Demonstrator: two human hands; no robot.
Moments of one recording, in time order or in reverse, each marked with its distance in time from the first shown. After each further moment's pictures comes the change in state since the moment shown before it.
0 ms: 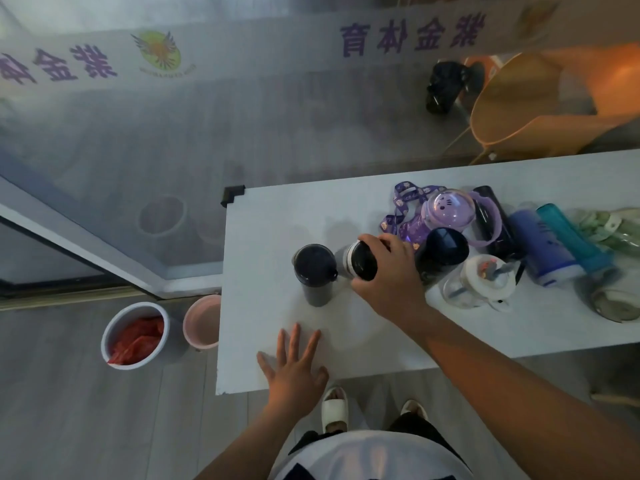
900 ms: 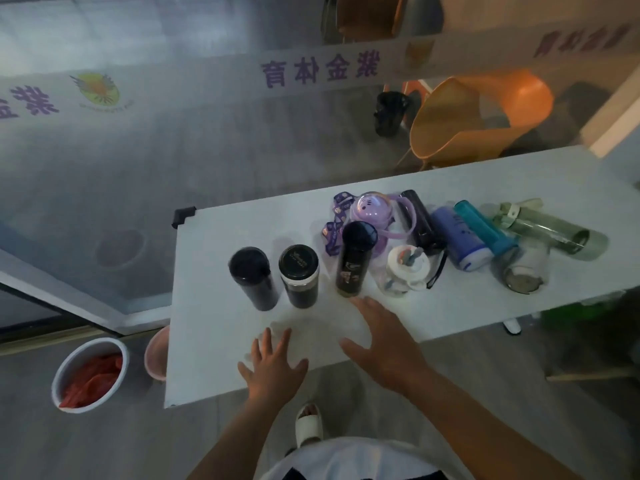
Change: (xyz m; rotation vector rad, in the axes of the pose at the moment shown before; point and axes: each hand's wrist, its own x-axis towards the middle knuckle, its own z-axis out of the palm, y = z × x) left_hand -0.020 0.074 -0.007 -0.105 0.059 -0.086; right_hand -0.135 0.071 -0.057 0.157 -0.259 0.156
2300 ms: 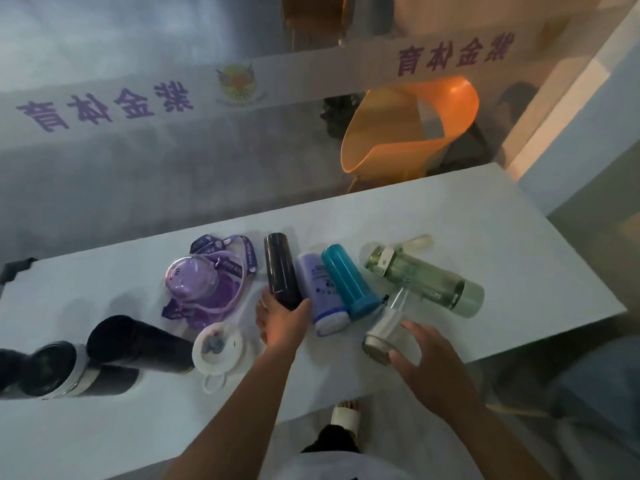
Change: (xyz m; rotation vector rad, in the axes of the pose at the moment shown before) left_hand 0.099 0.436 0.028 -0.792 0.158 -0.209; right_hand 0.054 0.309 -0.283 -0.042 0.115 0.277
